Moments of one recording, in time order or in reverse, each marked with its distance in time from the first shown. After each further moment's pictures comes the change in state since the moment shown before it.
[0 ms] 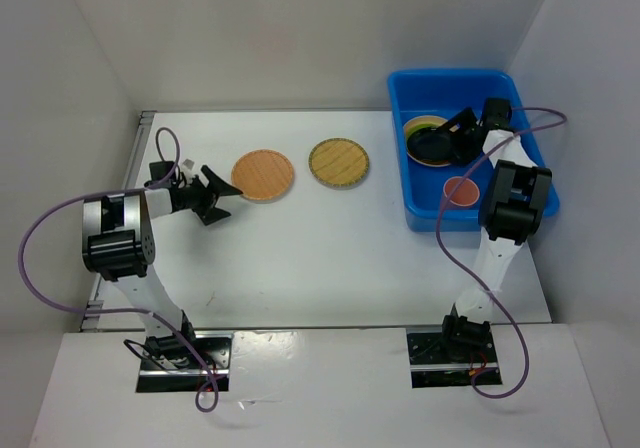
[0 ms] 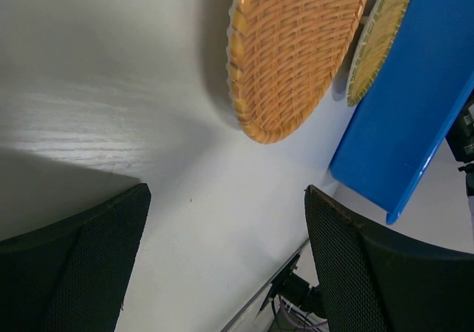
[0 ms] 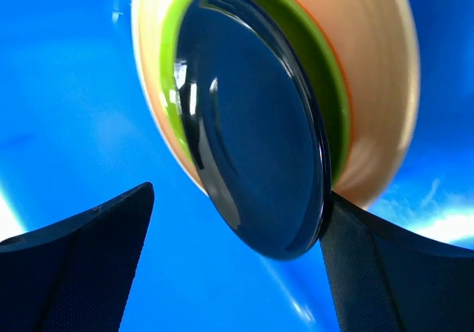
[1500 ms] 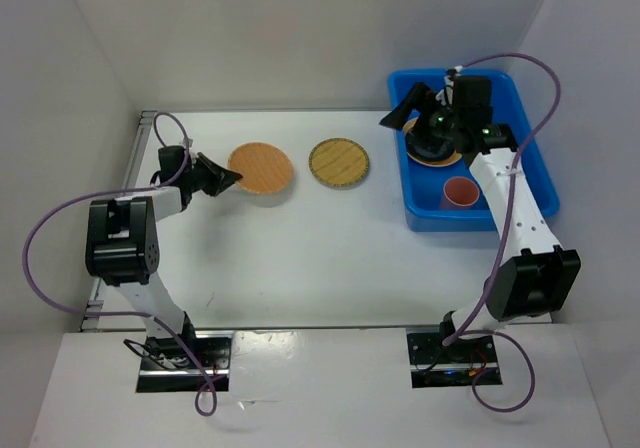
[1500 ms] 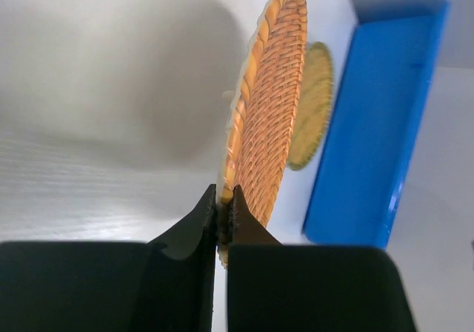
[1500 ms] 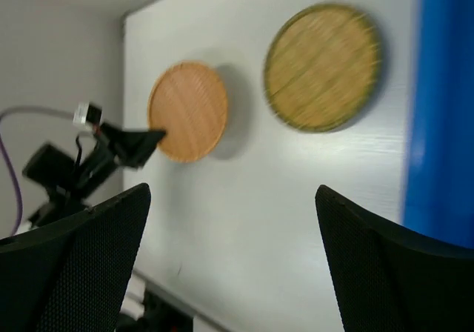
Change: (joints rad) left arm -0.103 -0.017 0.014 0.286 -0.200 -0.206; right arm 0.342 -0.693 -0.170 -0.232 0.033 -0.178
